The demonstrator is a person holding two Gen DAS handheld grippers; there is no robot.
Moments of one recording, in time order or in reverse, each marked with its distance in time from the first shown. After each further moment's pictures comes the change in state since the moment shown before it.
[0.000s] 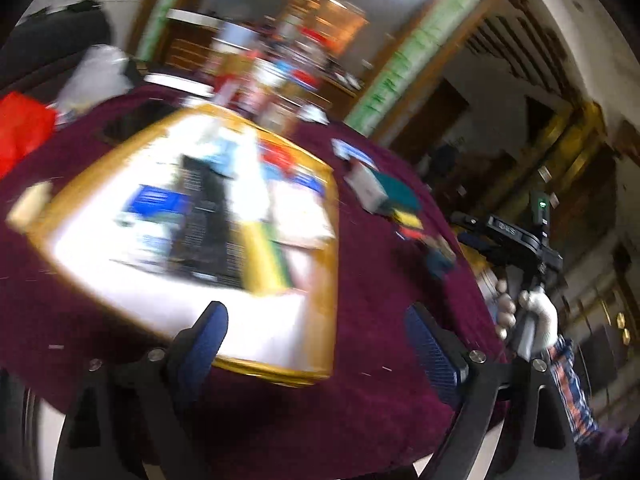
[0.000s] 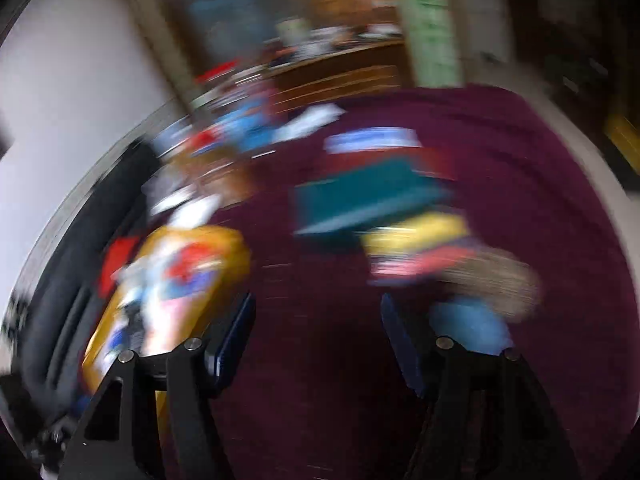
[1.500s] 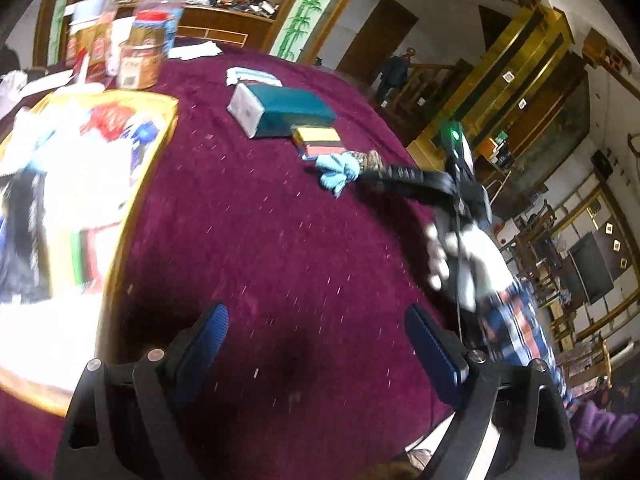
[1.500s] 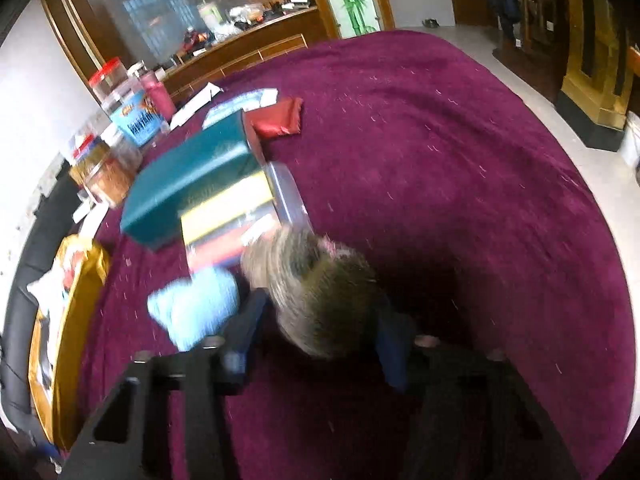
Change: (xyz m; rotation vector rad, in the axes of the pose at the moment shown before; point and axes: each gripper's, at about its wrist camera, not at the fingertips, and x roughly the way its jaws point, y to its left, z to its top) left arm 0.101 -0.125 -0.005 0.206 0.254 -0.070; right arm 0.037 -0.137 -0.021 0.122 0.086 -0.156
